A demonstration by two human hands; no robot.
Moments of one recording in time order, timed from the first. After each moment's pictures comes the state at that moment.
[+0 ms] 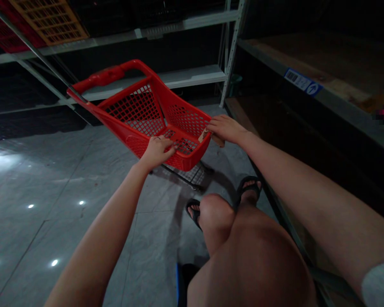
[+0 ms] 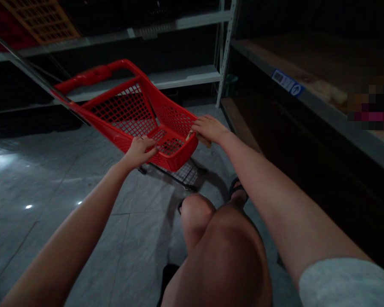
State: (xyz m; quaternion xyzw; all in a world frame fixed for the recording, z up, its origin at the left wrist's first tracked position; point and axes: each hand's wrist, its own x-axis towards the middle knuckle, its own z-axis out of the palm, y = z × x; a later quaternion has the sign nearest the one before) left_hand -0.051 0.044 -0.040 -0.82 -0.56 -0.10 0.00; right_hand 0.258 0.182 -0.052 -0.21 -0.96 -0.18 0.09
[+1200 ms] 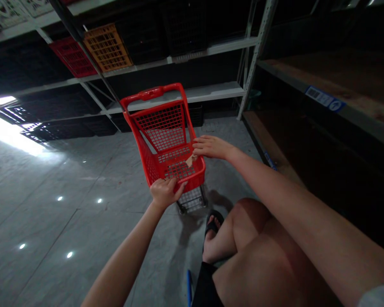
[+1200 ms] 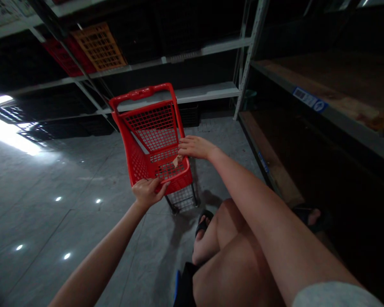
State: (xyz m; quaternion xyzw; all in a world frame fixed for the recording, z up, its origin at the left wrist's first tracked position) left_hand -0.053 -0.112 -0.077 -0.67 -0.73 -0.08 0.09; right_hand 0.154 0.128 -0.036 -0.01 -0.97 -0.18 0.14
